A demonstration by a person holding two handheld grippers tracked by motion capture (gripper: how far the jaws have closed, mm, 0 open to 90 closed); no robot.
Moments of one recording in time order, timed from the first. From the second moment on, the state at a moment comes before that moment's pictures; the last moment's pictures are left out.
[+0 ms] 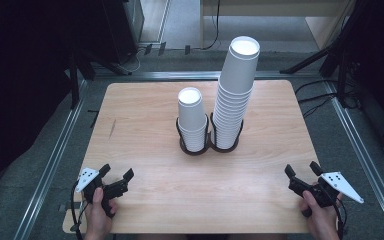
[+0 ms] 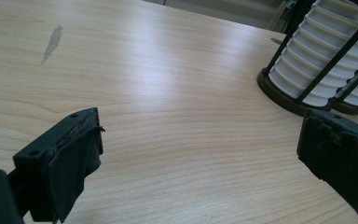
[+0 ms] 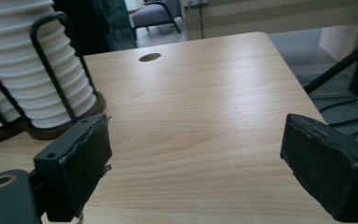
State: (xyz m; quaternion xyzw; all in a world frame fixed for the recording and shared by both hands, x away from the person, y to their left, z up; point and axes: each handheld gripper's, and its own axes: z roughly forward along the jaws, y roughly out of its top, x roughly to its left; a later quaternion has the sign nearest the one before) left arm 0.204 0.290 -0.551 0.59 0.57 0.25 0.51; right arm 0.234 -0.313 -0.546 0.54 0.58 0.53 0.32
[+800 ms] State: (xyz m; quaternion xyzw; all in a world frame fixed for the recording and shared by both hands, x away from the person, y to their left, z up) left arm 0.206 0.286 -0.553 0.59 0.57 0.25 0.51; right arm 0.241 -0.295 -0.483 0.52 0.59 0.52 0.33
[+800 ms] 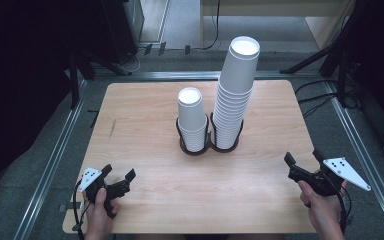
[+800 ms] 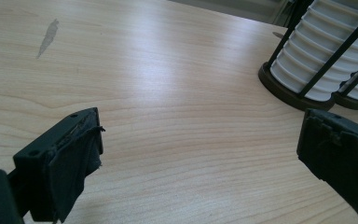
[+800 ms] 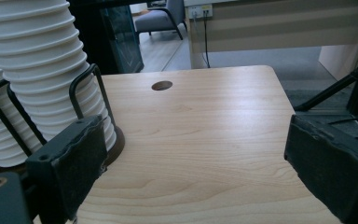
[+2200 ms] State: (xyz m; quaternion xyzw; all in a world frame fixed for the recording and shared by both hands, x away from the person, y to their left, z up) left arm 0.206 0.284 -0.553 0.59 0.57 0.26 0.50; right arm 0.278 -0.216 -0.387 0.44 0.62 0.57 0.32
